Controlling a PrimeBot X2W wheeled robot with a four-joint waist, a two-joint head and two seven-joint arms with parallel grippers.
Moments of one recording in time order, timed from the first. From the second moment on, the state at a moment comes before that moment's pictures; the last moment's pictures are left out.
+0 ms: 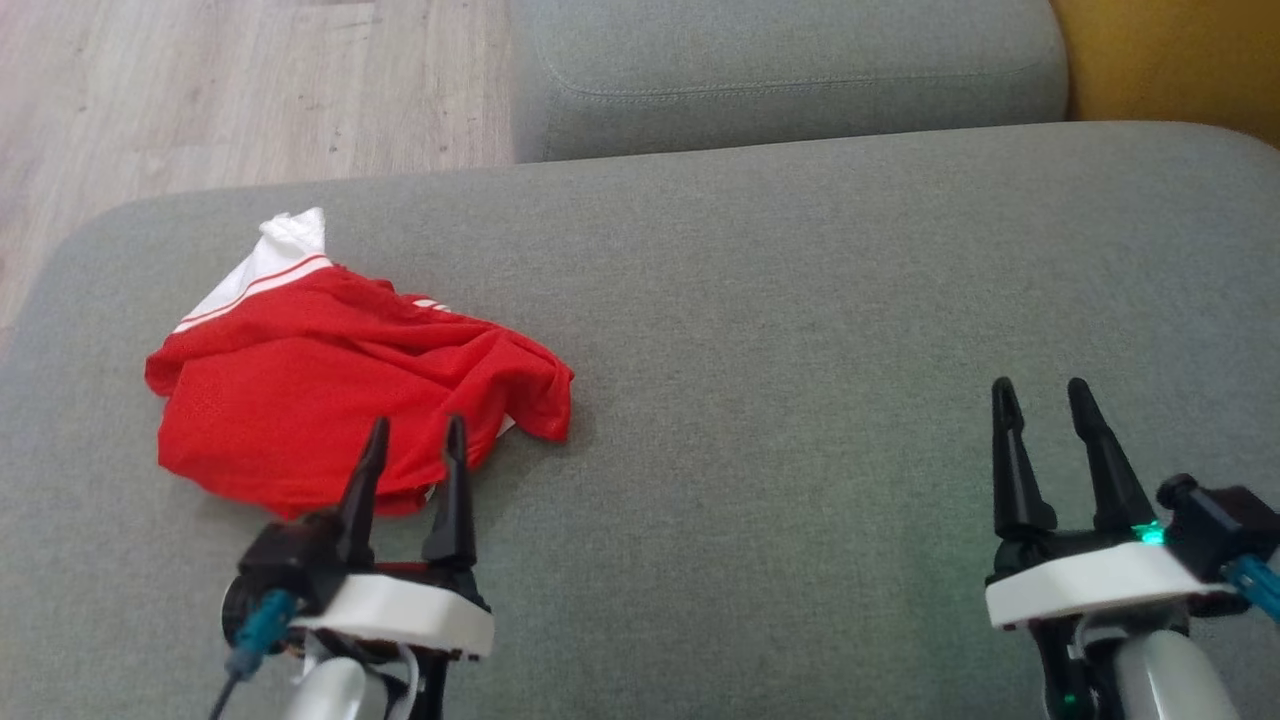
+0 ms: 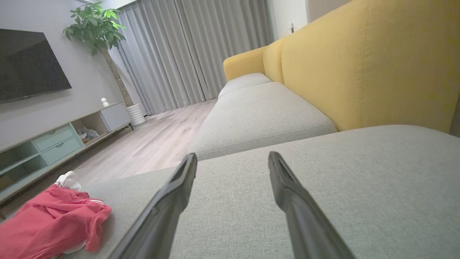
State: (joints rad) left arm -0.08 0.13 -0.32 0.16 -0.46 0.04 -0.14; right arm 0.01 -0.04 0.01 0.10 0.30 0.13 -0.13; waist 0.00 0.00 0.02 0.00
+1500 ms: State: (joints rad) left arm -0.12 0.17 -0.47 0.25 -0.24 0.13 -0.25; right arm 0.01 -0.04 0.01 0.10 0.06 0.13 -0.25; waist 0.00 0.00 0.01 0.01
